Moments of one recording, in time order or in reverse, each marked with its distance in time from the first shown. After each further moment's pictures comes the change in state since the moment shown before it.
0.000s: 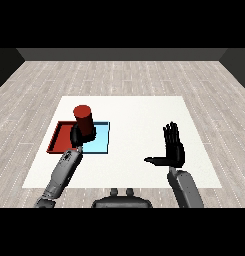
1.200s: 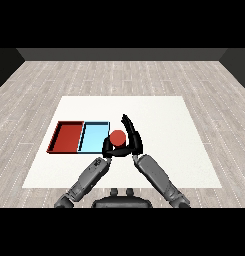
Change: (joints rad) left arm -0.019 -0.265 -0.318 0.152 0.117 0.098 -0.195; right arm -0.423 0.205 0.306 0.384 0.135 -0.268 -0.002
